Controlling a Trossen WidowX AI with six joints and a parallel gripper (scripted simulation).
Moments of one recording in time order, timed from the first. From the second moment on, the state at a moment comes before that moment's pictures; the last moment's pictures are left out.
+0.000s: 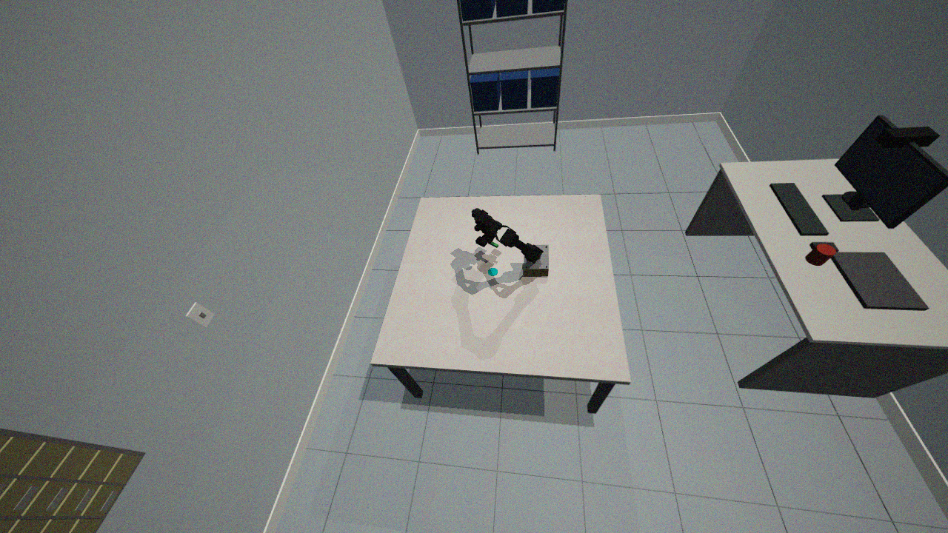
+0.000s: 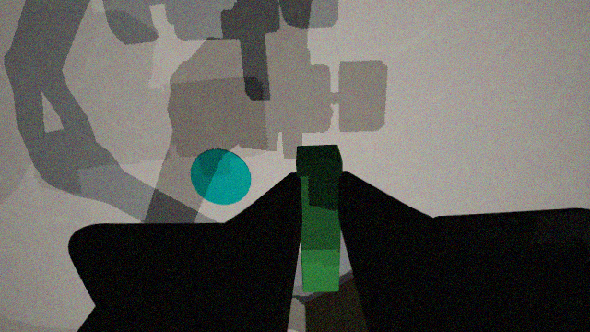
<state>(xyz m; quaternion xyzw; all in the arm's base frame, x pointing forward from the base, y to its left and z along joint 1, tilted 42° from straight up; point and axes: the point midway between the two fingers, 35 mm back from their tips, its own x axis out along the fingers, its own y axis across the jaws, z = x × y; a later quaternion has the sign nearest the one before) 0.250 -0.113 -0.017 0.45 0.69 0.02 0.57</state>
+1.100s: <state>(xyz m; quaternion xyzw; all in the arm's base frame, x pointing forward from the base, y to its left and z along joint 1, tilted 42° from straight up) 0.249 -0.034 0.047 0.41 0.68 0.08 0.60</state>
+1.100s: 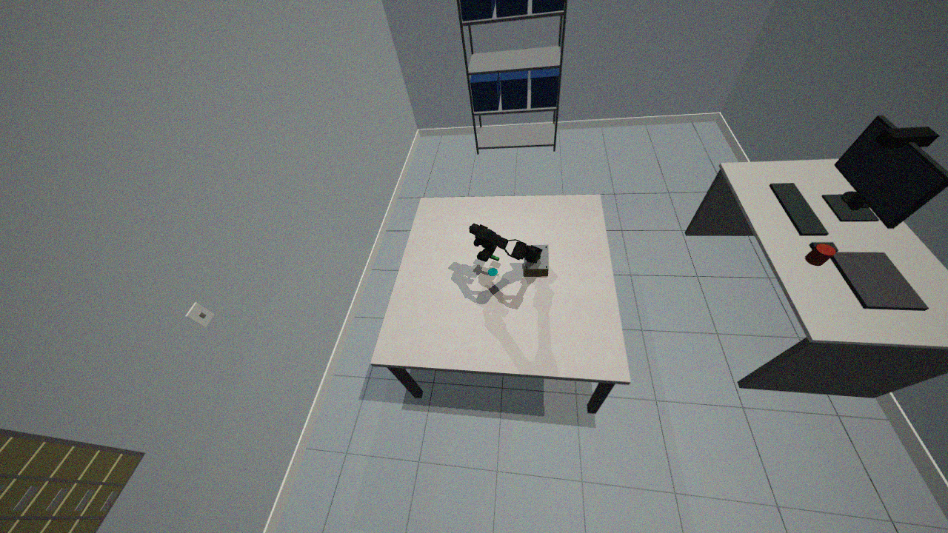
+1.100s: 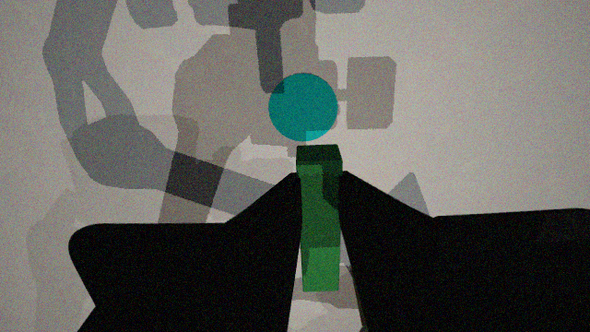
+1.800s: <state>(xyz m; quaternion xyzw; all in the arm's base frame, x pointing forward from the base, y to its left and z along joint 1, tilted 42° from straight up) 0.241 -0.022 0.046 0.38 0.69 0.05 0.62</state>
